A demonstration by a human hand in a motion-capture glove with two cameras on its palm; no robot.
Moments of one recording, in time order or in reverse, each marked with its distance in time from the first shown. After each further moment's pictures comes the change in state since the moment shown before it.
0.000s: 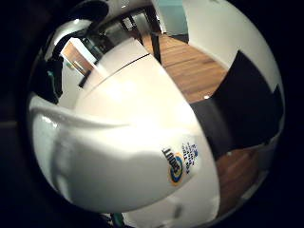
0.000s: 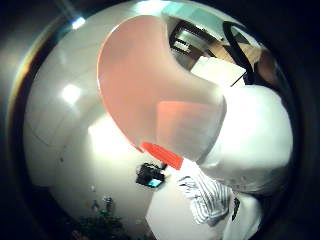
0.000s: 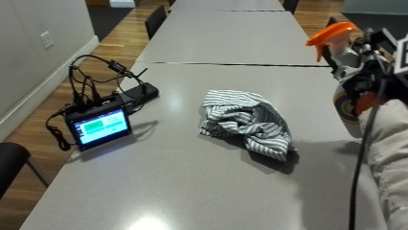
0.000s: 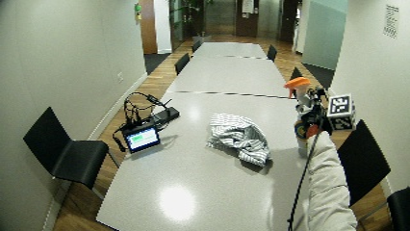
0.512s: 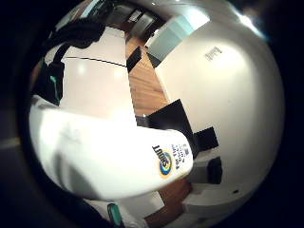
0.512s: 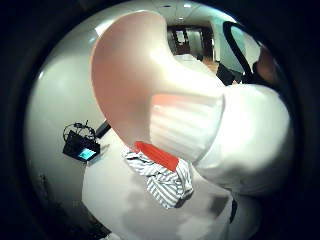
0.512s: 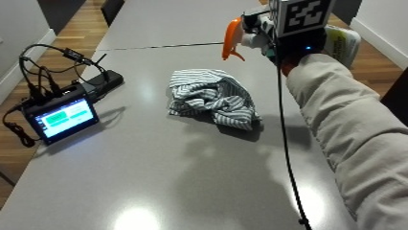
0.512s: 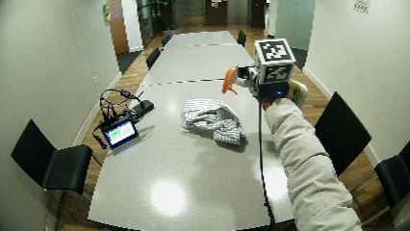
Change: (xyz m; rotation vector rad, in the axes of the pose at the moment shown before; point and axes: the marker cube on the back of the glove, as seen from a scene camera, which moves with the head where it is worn) arm -0.185 0.010 0.081 -0.074 0.810 -0.571
